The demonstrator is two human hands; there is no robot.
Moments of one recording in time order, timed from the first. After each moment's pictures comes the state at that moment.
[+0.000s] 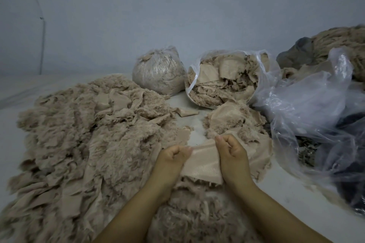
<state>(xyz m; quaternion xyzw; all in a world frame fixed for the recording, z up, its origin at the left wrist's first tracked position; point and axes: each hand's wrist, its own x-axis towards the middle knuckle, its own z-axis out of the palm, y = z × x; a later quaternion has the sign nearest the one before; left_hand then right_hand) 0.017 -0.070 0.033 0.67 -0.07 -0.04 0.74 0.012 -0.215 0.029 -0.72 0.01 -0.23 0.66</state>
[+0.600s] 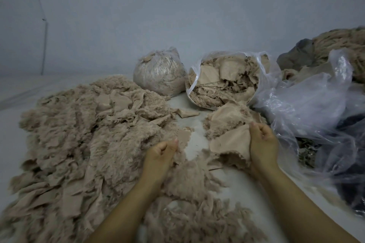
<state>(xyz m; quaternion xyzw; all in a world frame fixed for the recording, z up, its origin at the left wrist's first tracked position) 0.026 -0.051 0.033 0.72 -0.07 0.08 0.68 0.041 -0.274 0.044 -0.67 0.14 -0.36 0.63</state>
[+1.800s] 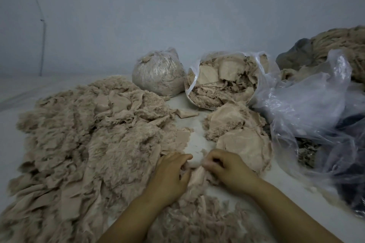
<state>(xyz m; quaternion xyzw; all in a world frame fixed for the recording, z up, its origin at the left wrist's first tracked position) 0.026 -0.056 0.004 0.91 -0.25 0.15 0.28 0.018 -0.247 0.021 -0.89 -0.17 -0.07 0.42</state>
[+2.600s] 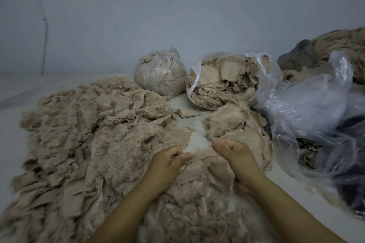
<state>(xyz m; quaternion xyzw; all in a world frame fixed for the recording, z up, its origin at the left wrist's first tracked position) 0.032 -0.049 0.021 0.82 -0.18 0.09 0.53 0.008 -0.235 0.041 -0.69 -0.03 -0.08 0.72</state>
